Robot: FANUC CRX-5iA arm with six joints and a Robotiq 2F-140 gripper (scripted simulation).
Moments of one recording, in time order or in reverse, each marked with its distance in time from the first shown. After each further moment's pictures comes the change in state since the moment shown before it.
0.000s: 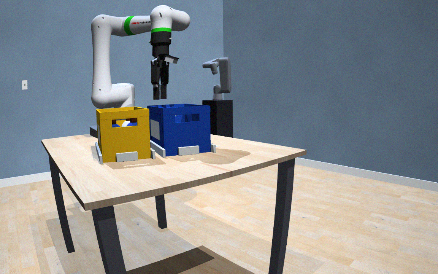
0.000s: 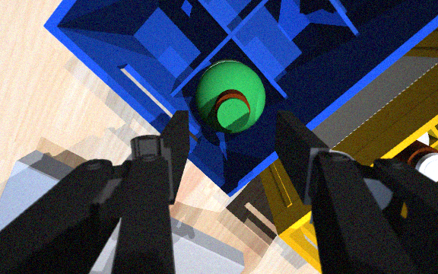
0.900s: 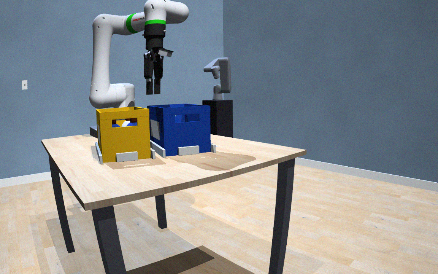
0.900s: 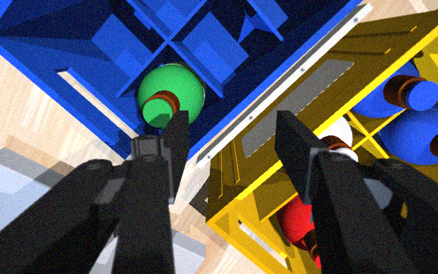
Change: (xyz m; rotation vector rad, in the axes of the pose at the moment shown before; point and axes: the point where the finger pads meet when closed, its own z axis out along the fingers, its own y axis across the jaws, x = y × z) arm 0.005 0.066 -0.023 -0.001 0.000 0.000
